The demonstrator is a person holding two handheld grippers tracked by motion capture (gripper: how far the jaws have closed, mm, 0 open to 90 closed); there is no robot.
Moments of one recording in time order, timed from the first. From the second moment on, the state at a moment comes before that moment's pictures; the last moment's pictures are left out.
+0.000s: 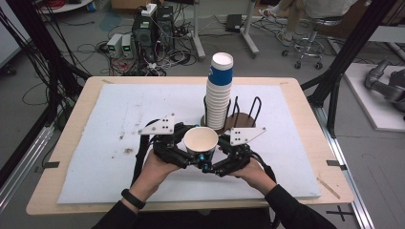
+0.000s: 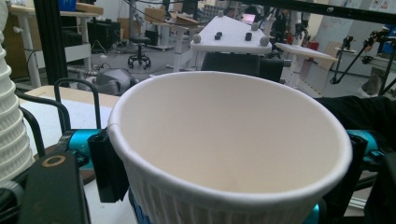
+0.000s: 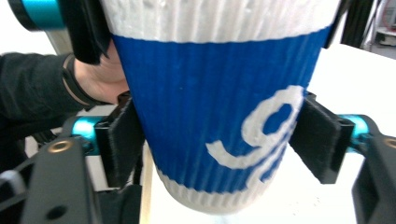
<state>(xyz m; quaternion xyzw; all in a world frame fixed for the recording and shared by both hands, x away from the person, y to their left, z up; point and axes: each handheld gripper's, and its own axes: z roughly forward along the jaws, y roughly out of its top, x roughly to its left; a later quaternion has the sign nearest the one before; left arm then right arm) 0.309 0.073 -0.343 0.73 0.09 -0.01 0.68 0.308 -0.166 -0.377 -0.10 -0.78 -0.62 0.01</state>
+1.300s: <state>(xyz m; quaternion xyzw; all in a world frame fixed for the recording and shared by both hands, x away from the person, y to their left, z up) 0.318 0.122 -0.356 0.75 0.14 0.06 0.65 0.330 -0.253 -0.366 -0.18 -0.77 -0.61 -0.10</state>
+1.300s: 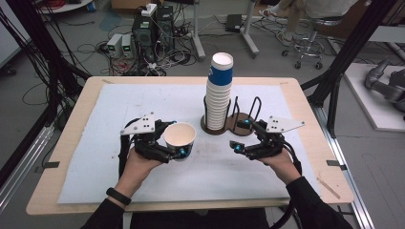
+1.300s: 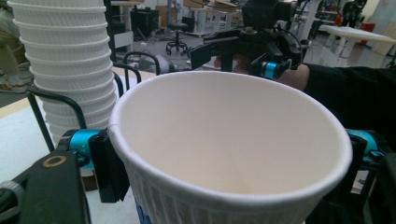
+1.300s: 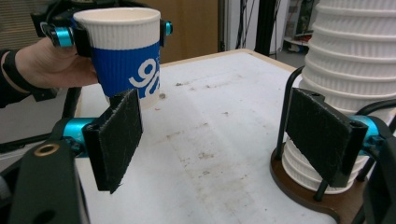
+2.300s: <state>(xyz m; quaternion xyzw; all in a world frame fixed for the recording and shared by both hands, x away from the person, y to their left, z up) 0.318 0.124 -0.352 0.74 0.14 0.07 0.65 0.333 -0.265 -0.365 -0.19 -0.76 -0.61 -0.12</state>
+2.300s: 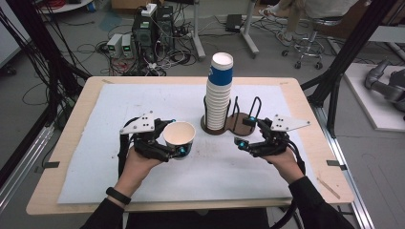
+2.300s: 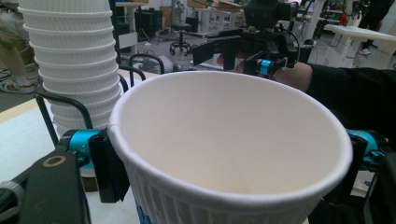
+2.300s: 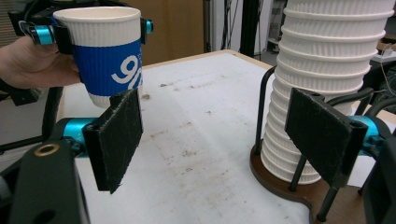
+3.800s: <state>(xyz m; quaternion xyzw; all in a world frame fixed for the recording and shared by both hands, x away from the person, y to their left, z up) 0.349 0.185 -0.361 0.70 0.28 0.19 0.63 0.333 -0.278 -0.365 -0.22 -0.76 -0.60 -0.14</state>
